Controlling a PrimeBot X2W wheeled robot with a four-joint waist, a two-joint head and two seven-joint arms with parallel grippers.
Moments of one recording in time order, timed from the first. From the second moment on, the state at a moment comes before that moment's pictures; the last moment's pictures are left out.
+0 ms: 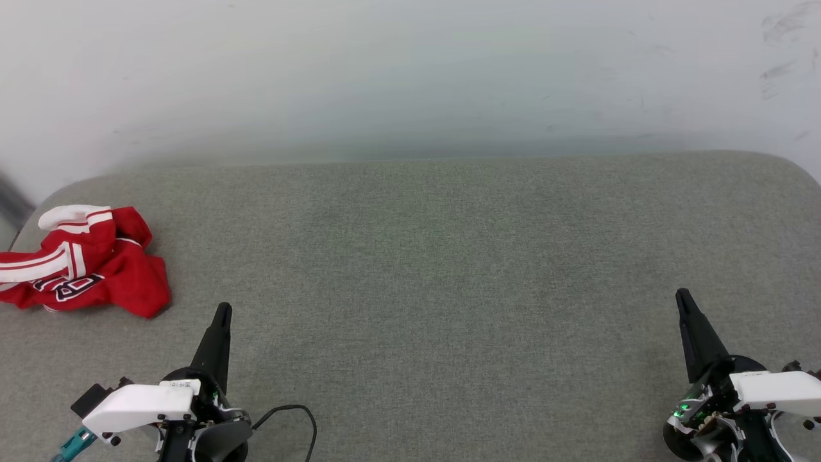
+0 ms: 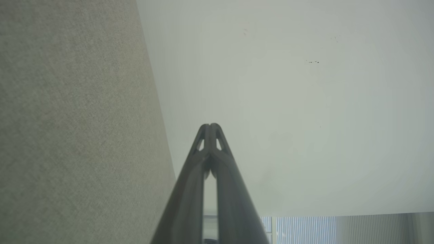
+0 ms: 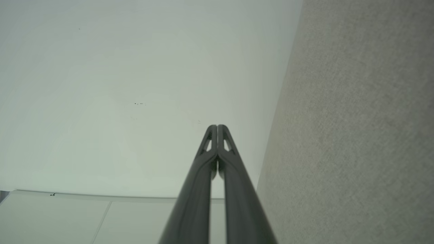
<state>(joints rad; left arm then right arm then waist) -0.10 0.05 0.11 0.25 -1.61 -0.13 0.11 -0.10 -0.05 -0.11 0.25 1.61 0.13 0.11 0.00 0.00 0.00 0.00</state>
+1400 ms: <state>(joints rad) -0.07 0.05 0.10 0.28 -1.61 -0.13 0.10 -0.06 -0.05 -0.11 0.28 1.60 0.13 0.10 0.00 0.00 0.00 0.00</state>
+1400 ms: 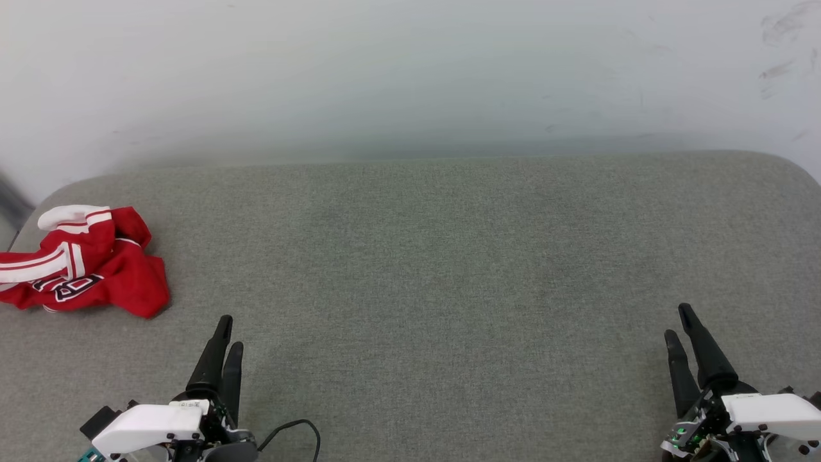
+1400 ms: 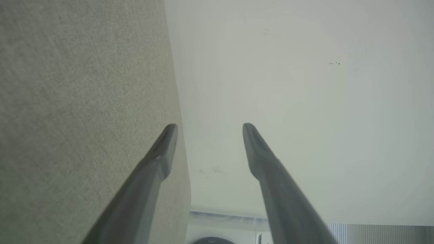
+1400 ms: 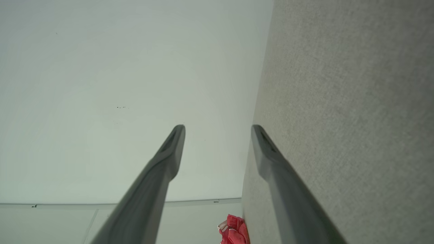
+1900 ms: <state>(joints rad) -0.05 0.05 0.12 0.26 -1.49 -0.13 0.03 -0.05 -0.05 -0.10 0.24 1.40 0.13 0.03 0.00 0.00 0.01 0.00</state>
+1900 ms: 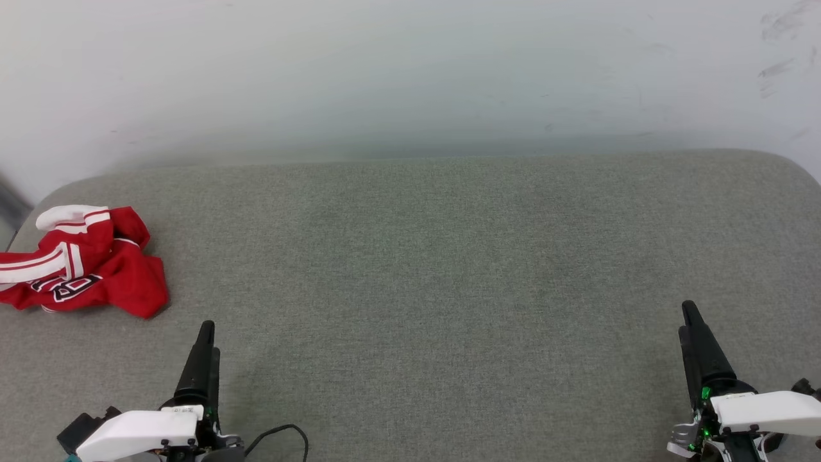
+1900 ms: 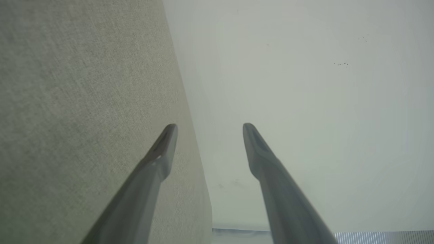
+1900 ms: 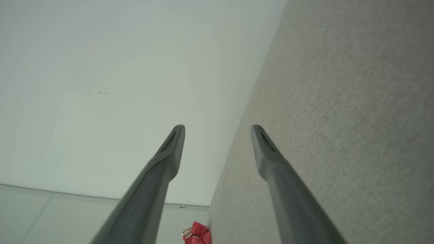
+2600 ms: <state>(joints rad) -0.03 0.05 0.14 0.04 -1.07 -0.04 -0.05 -0.04 -0.05 -0.02 0.05 0.77 0.13 -0.05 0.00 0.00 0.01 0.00</state>
